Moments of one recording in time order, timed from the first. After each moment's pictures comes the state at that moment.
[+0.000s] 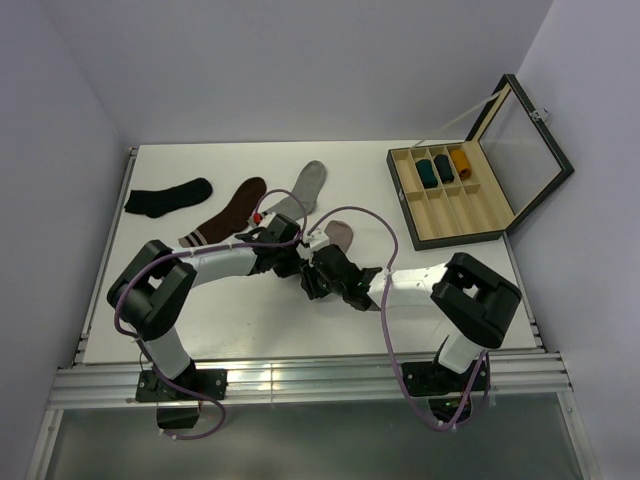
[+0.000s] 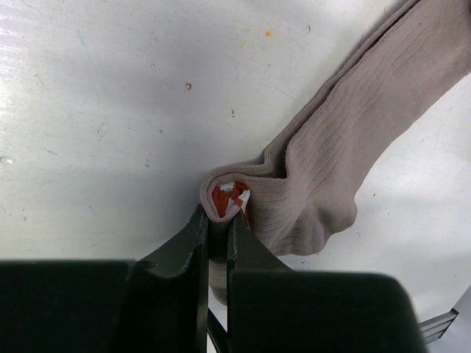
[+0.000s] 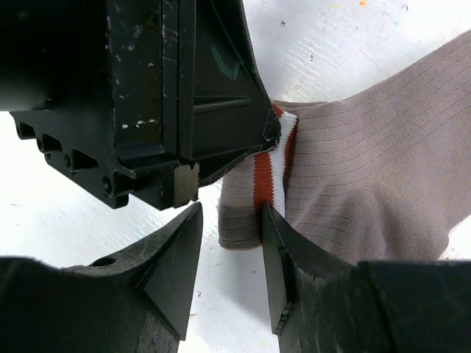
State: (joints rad) left arm -0.71 1.73 0.95 -0.20 -0.08 -1.11; right arm 0.94 1.63 0.71 0.24 0.13 0.34
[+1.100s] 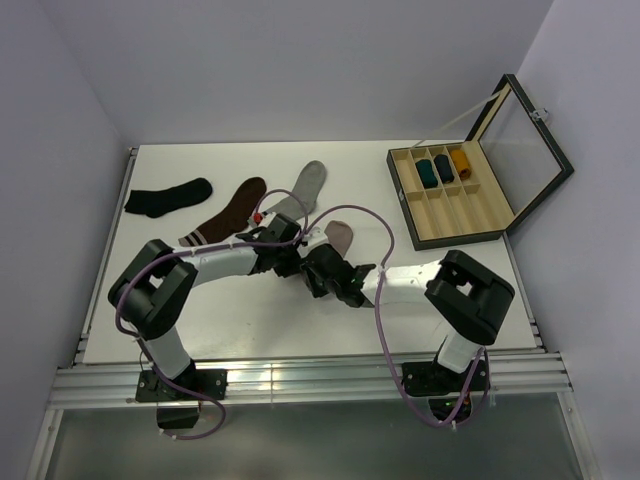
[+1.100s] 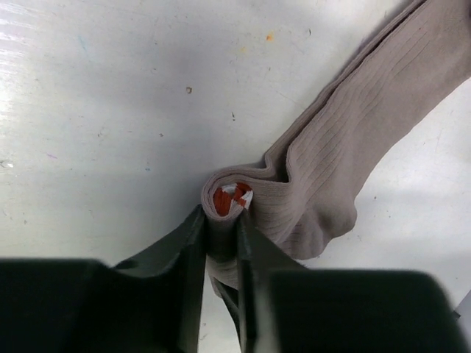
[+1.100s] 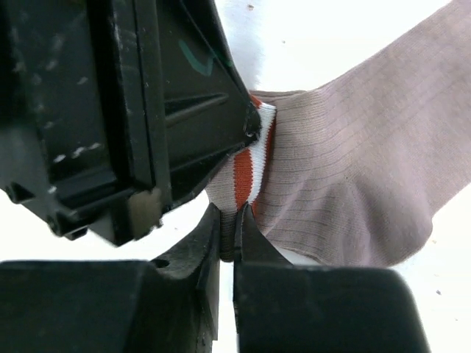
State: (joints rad) left arm -0.71 1.73 0.97 -0.21 -0.08 -1.11; right arm 0.95 1.67 0.77 0.13 0.22 0.38
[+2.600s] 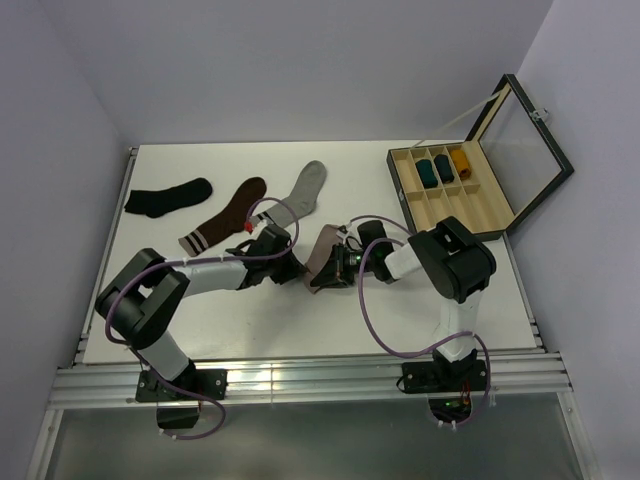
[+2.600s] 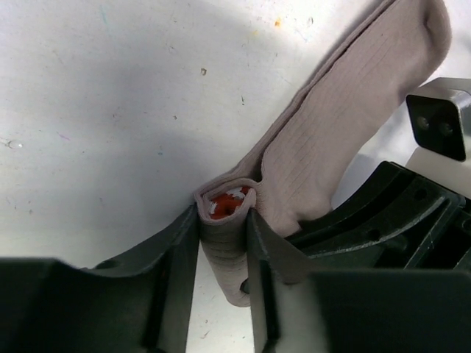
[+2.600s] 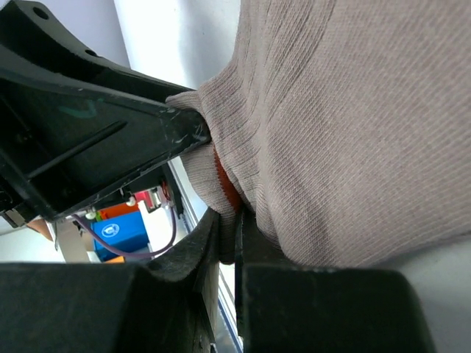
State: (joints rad) left arm -0.71 1.65 0.78 0.01 -0.07 -1.17; right arm 0.47 1.93 0.68 0.54 -0.86 0.90
